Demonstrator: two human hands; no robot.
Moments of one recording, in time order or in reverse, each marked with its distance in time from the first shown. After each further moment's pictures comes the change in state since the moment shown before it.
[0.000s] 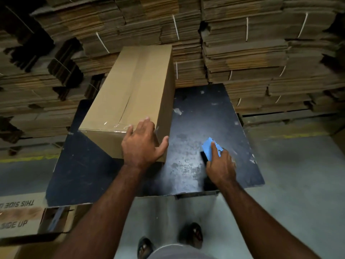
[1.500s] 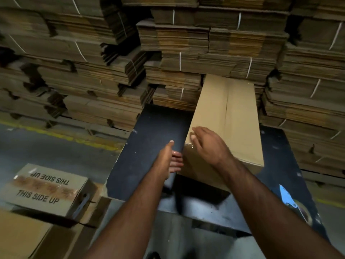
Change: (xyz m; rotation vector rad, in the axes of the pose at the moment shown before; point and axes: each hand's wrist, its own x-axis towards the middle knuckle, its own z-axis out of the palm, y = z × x) left_hand -0.014 -0.220 -0.026 -1.501 -0.505 -1.274; right_hand -0.025 -0.358 -0.057 0.027 0.083 -0.781
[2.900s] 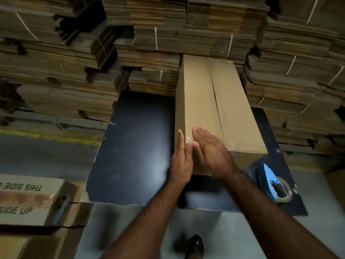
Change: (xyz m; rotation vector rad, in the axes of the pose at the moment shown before) left_hand 0.008 -0.057 0.049 0.453 -0.053 0.751; right_hand -0.043 0.022 0.018 -0.137 -0.051 0.011
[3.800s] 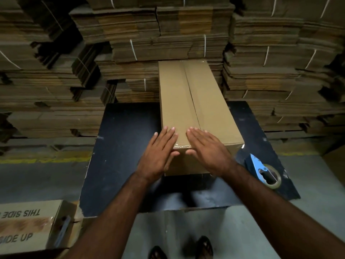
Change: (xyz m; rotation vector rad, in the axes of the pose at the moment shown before) left_hand 0.031 -0.012 -0.038 0.897 -0.143 0.806; right_hand -0.034 0.053 -0.006 -0.168 -0.006 -0.033
